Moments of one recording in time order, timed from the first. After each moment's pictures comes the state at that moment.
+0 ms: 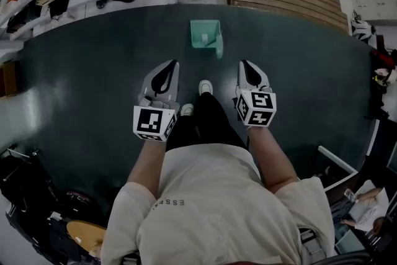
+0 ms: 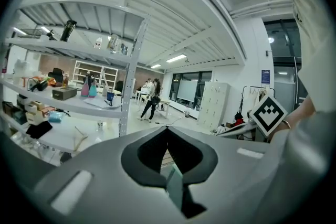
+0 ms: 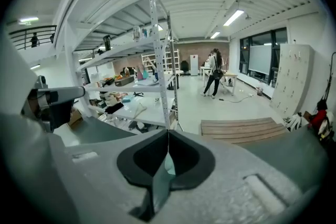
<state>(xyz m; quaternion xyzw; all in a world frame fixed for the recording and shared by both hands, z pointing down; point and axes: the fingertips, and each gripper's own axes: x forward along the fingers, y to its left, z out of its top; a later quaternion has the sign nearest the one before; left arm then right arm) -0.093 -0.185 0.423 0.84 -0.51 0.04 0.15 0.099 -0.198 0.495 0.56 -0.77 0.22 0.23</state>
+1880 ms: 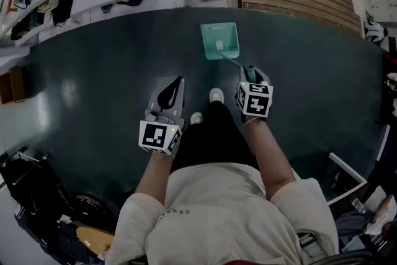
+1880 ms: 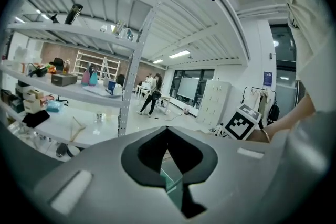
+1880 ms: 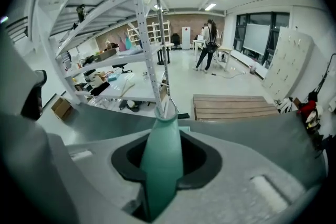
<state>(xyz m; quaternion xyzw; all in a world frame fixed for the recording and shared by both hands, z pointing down) -0.103 -0.212 0.491 0.84 -0.51 0.04 0.19 0.101 -0.245 0.625 0.55 -0.69 0.31 0.34</state>
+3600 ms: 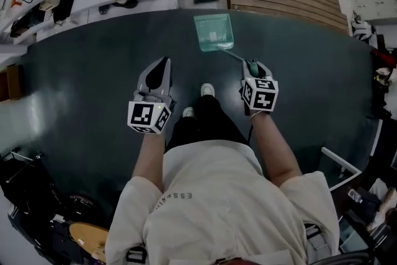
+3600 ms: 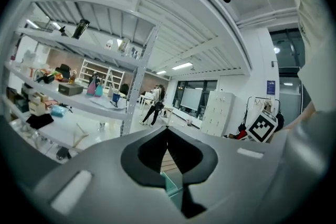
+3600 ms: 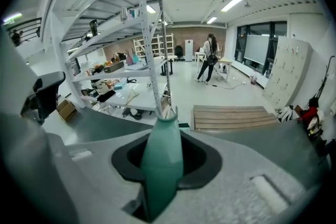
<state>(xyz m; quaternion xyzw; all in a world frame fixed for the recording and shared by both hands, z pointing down) -0.116 -0.200 0.424 0.83 -0.53 -0.01 0.16 0.139 -0.211 0.538 0.56 -0.73 0.27 0.30</state>
